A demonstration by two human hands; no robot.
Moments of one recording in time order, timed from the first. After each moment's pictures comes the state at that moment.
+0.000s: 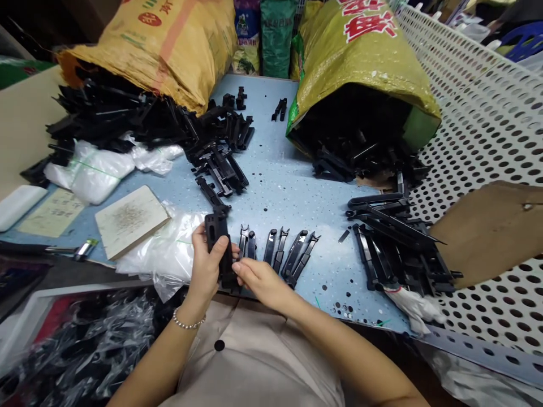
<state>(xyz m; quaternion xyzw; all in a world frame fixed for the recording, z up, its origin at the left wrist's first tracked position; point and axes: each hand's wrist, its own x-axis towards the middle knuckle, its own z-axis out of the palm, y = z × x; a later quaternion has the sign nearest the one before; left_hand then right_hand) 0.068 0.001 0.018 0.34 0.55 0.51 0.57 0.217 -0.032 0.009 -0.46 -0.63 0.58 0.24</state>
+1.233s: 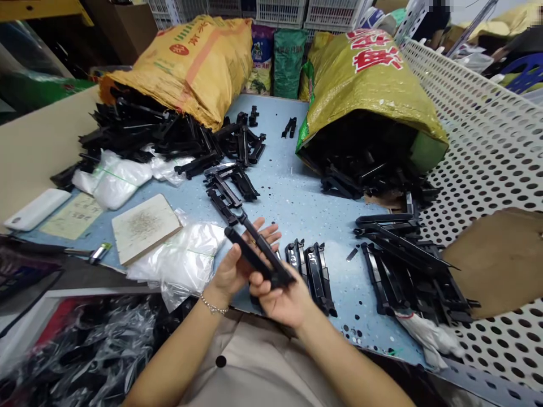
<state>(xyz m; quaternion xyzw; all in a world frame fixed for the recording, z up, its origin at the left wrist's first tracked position) 0.097 0.019 0.031 0.29 0.22 0.47 0.81 0.239 -0.018 0.024 -0.33 -0.15 0.88 0.32</state>
